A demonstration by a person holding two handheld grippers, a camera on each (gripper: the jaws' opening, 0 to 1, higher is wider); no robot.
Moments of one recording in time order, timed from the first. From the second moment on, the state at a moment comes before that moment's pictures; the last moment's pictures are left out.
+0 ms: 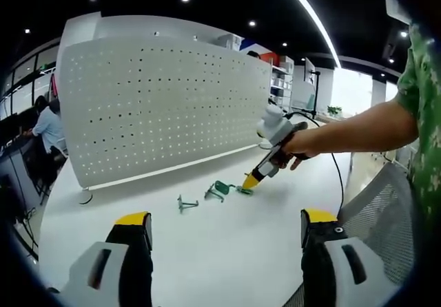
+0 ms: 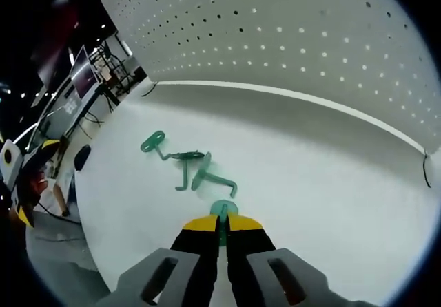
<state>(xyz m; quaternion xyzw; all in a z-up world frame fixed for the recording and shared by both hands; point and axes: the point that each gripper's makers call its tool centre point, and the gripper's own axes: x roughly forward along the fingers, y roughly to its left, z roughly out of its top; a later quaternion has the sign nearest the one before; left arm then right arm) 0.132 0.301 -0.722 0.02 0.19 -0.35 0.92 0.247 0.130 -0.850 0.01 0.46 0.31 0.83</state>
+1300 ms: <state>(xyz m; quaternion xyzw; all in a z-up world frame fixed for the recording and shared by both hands) 0.130 0.294 -0.714 0.01 0.17 -0.35 0.92 0.235 0.131 -0.751 0.04 0.32 0.31 0.90</state>
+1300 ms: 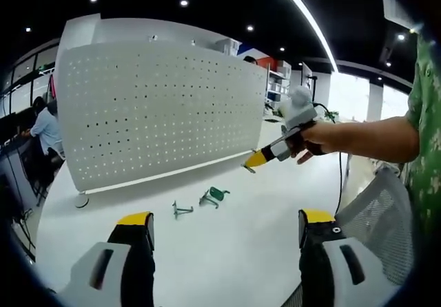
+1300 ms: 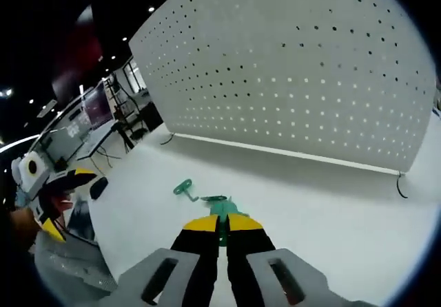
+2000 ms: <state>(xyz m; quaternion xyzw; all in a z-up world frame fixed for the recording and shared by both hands) 0.134 0.288 -0.692 -0.01 0.14 -0.35 0.92 0.200 0.157 -0.654 0.06 0.20 0.34 0.92</state>
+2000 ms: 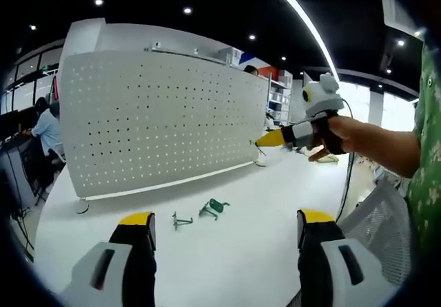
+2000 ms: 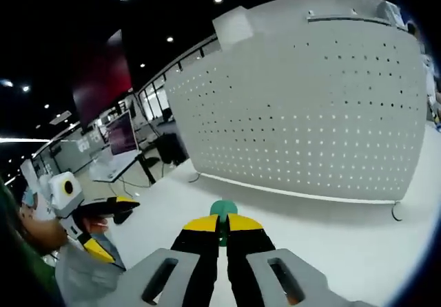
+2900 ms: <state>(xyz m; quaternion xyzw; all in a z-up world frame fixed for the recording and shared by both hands) 0.145 0.231 -0.615 -0.06 0.04 -0.43 0.90 0.171 0.174 -0.589 0.07 0.12 0.36 0.92</state>
